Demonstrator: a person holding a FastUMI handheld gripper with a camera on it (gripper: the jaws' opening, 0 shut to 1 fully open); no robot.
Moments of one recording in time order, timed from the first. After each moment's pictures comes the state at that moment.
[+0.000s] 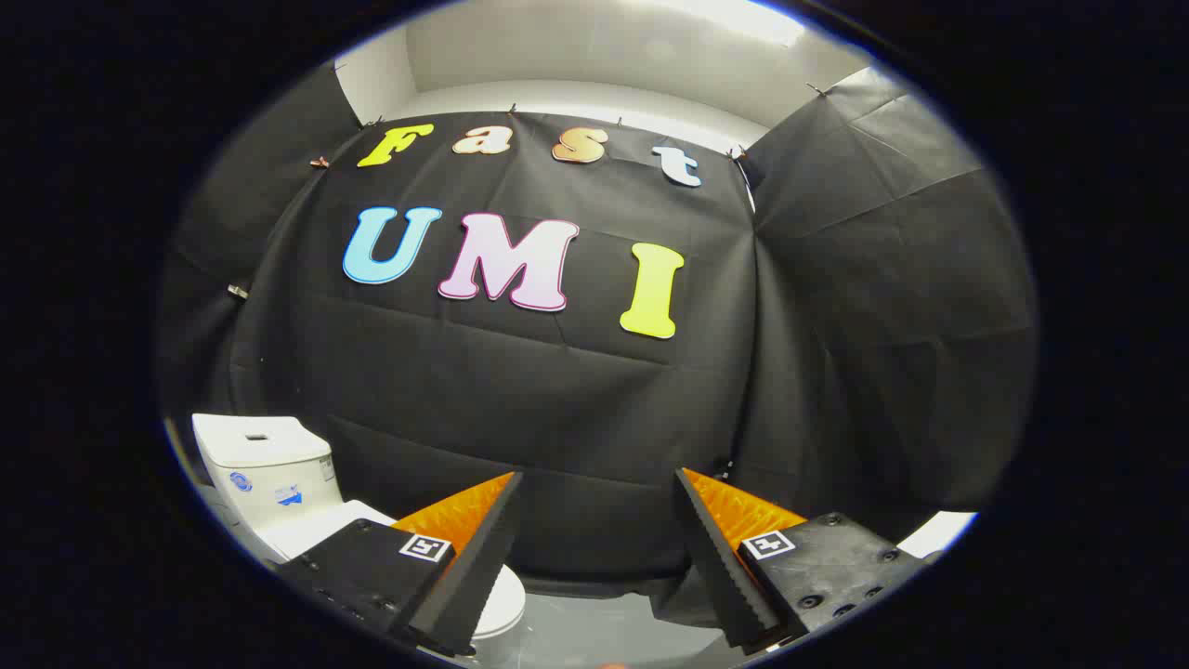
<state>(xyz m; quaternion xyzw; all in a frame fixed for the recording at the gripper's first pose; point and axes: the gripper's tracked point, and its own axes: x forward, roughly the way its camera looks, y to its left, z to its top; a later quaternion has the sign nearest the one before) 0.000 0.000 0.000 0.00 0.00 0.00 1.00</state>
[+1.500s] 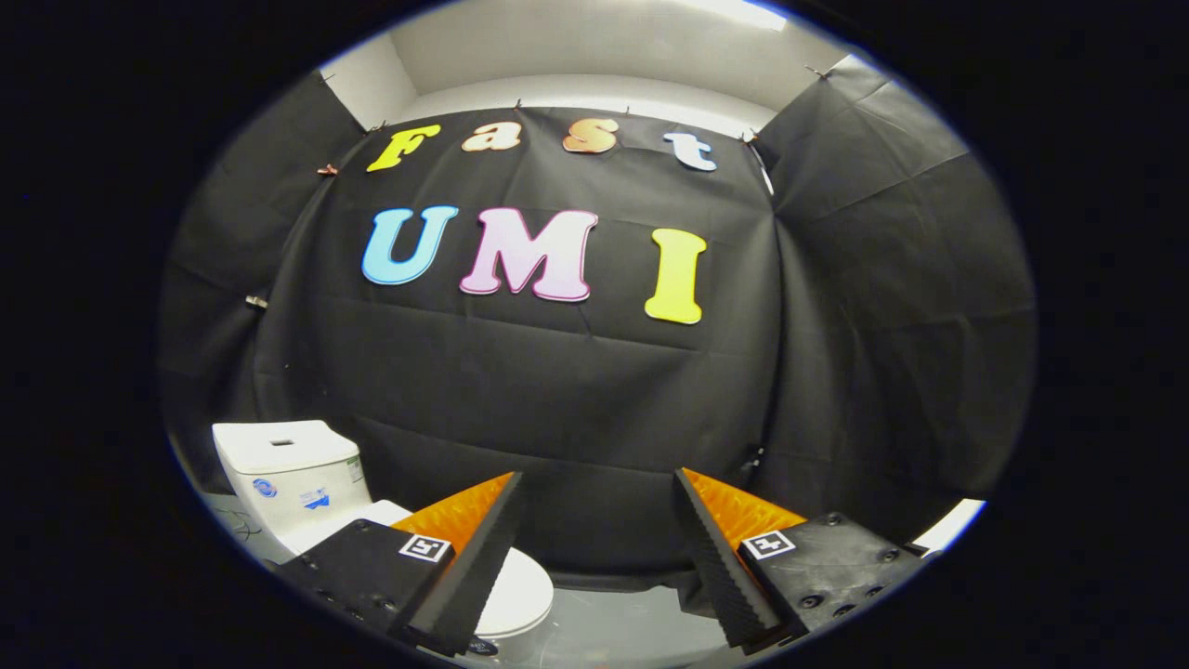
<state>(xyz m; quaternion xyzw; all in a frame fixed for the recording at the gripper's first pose) 0.008 0.017 -0.013 0.02 0.03 0.06 1.00</state>
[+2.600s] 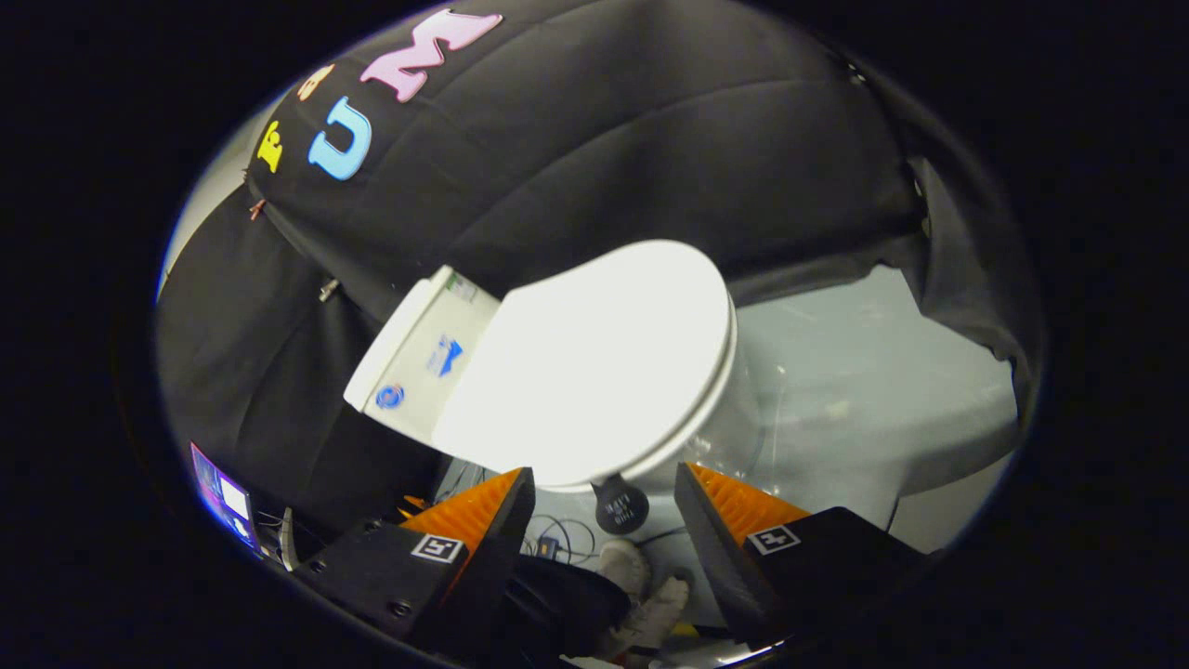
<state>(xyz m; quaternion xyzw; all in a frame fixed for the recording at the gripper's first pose) -0.073 0.111 -0.340 0.31 0.51 0.27 0.76</state>
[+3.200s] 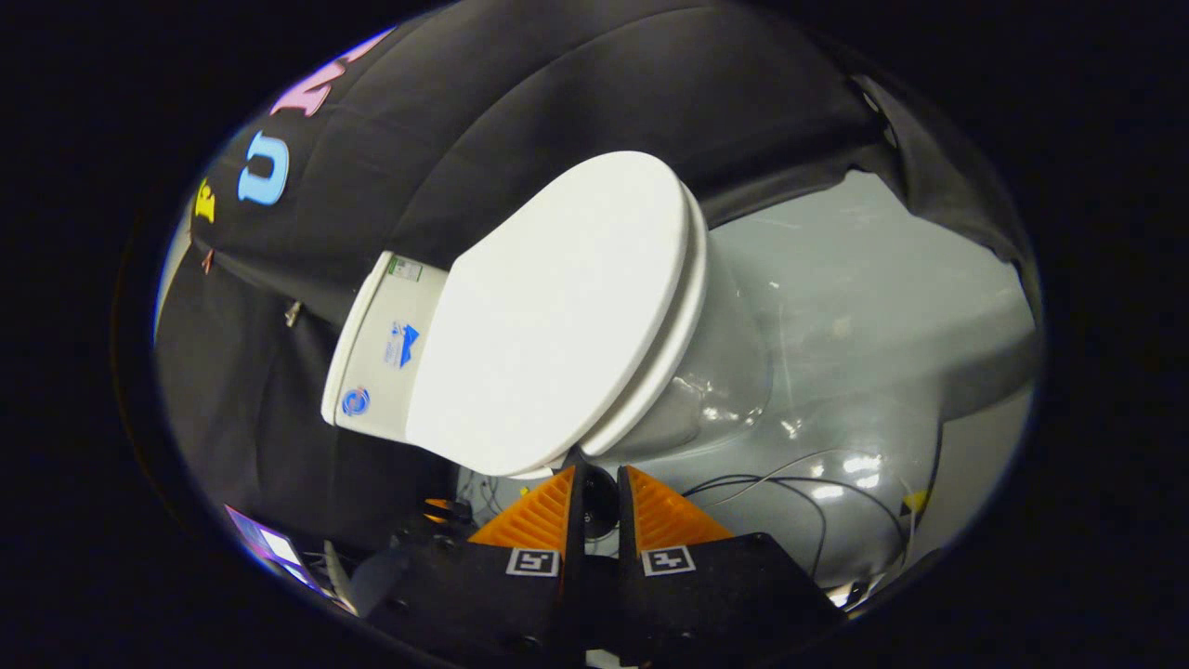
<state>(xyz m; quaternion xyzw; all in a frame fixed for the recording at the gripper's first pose) -0.078 0.139 -0.386 0.38 0.58 0.22 0.69</state>
